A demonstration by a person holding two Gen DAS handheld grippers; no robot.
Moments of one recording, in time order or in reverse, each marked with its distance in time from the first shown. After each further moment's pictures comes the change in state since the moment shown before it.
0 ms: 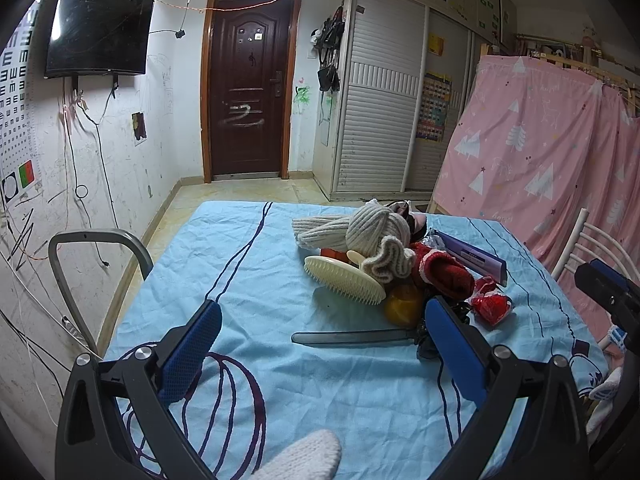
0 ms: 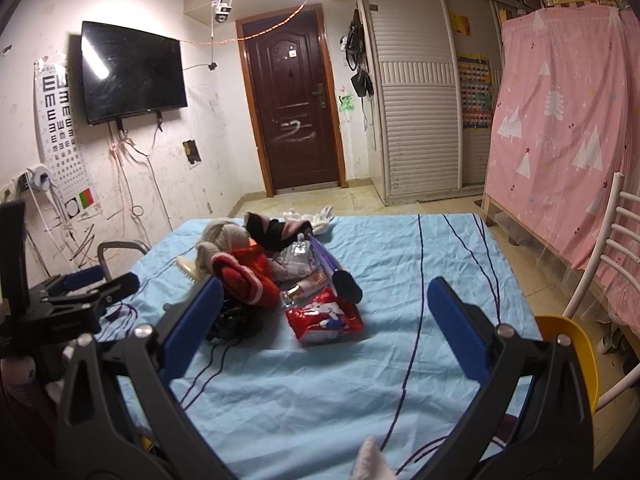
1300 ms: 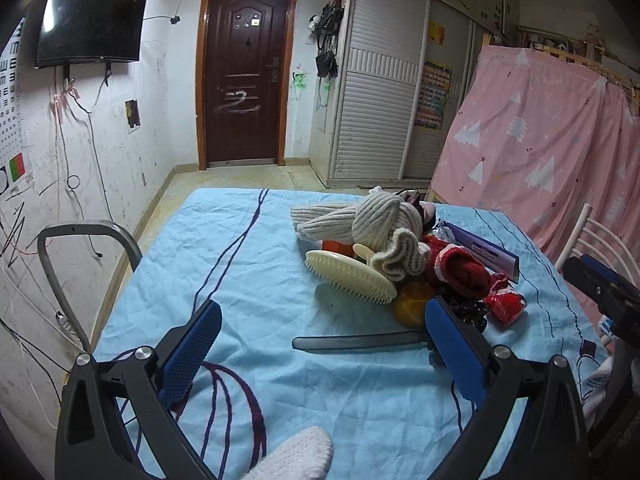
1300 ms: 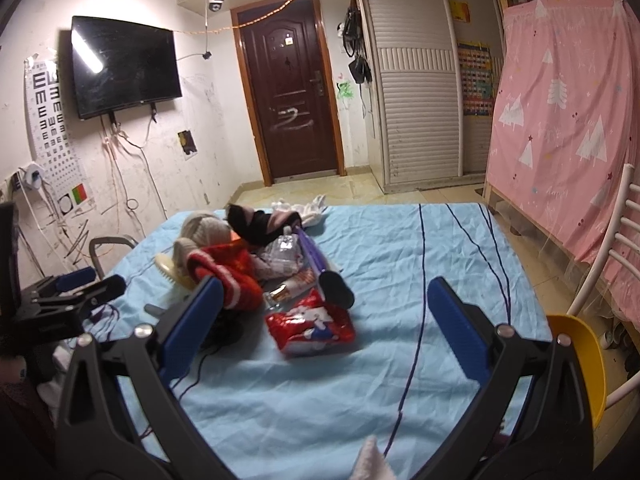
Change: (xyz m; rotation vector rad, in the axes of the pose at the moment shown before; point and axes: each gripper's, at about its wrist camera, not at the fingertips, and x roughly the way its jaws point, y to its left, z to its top) left arm 0.030 0.006 0.004 -0.001 0.062 -0.020; right arm 0.040 -0.011 0.002 0.009 0.058 0.001
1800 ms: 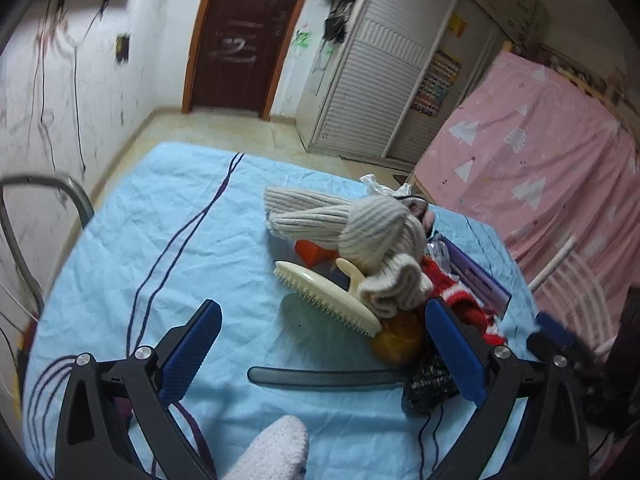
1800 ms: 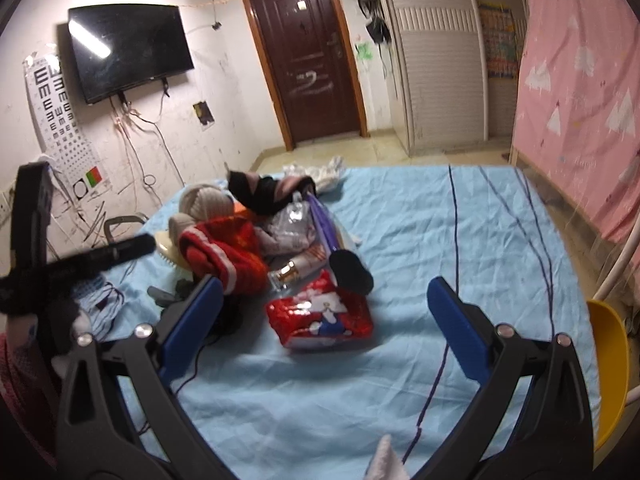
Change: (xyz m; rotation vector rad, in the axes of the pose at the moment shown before) left arm 0.058 0.016 0.030 -0.208 0.165 -0.138; right arm 0.040 -0.011 -0.003 0.045 0.180 0.109
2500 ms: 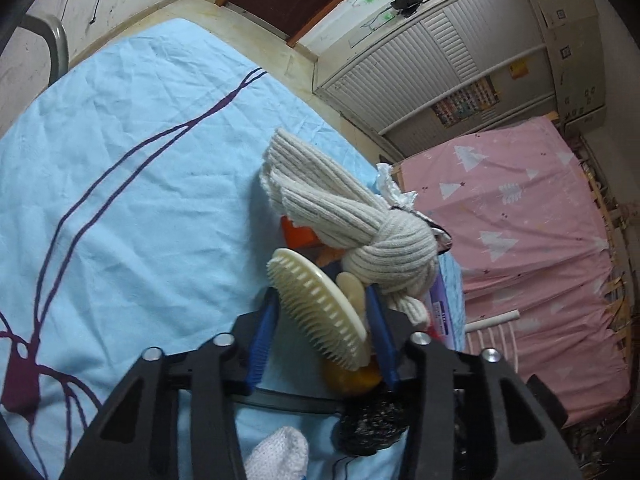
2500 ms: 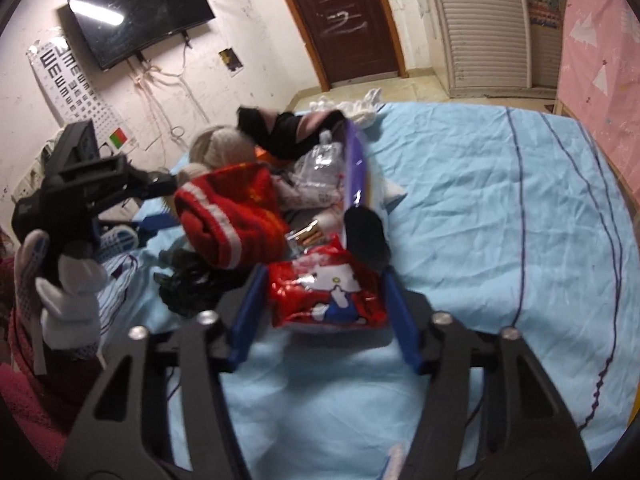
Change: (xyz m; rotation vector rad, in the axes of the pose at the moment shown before) left arm 0.073 0.029 0.020 -0.416 0.192 -0.198; right arm 0.042 0.007 0.001 -0.040 0.209 0.151
